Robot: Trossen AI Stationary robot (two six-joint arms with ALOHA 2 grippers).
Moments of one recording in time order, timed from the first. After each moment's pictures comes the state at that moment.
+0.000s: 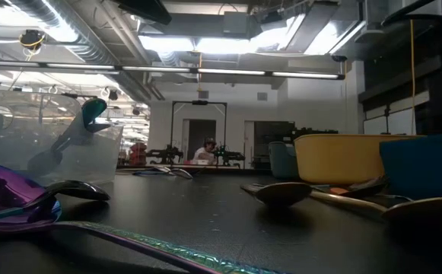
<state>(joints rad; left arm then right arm) -0.36 1.34 1.05 -0.44 -0.28 0.05 0.83 1.24 0.70 -0.93 0.29 1.72</state>
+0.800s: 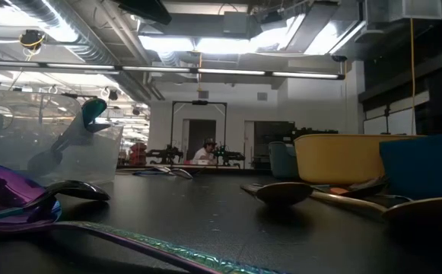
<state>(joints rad) -0.36 1.34 1.05 -0.44 -0.28 0.05 0.83 1.24 1.09 -0.89 0.31 0.60</state>
